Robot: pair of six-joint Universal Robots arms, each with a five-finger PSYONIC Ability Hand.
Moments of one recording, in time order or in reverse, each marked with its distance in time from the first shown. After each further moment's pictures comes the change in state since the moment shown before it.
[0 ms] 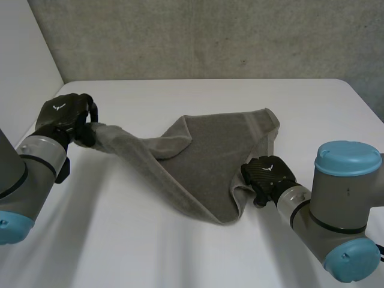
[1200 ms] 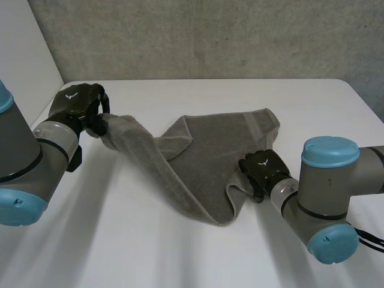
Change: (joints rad) left arm -0.069 -0.079 0.173 -0.107 -0.045 -0.034; right arm 0.007 0.122 -0.128 -0.004 0.033 -0.086; left_hand 0.003 -0.147 -0.316 -0.335 -0.178; right_hand -0.230 -0.235 -0.244 -0.249 -0.264
